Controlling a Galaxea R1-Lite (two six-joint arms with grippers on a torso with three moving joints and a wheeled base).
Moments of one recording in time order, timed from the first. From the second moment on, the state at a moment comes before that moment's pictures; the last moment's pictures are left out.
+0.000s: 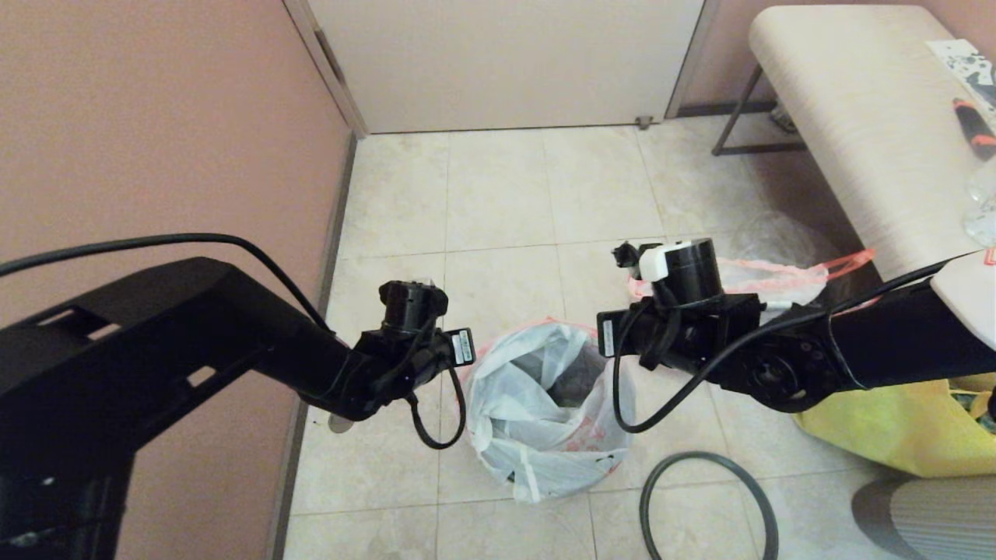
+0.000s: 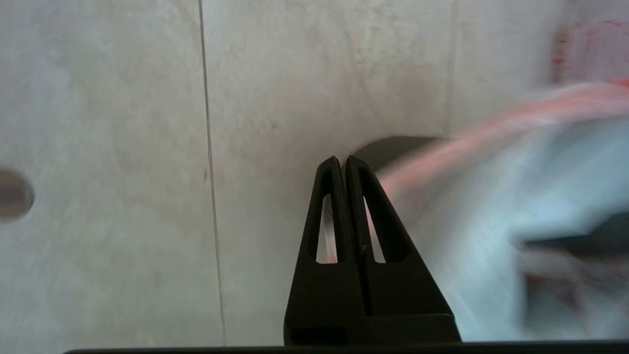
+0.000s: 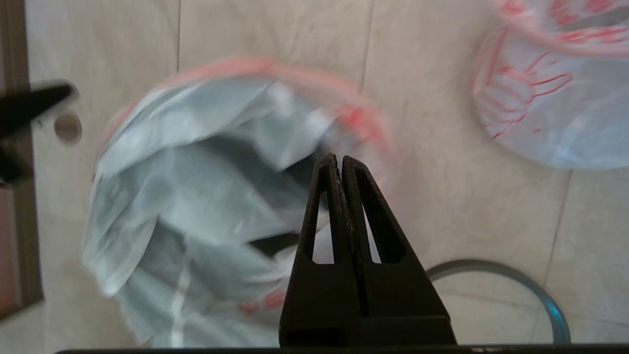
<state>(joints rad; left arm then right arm) -0.43 2.17 -1.11 -0.57 0.23 -0.34 0.58 2.03 -1.27 -0.31 -0.27 0.20</state>
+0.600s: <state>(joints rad) -0.34 2.12 -0.58 -1.12 -0.02 -0.39 0.75 2.51 -1.91 0.15 -0.48 0.10</state>
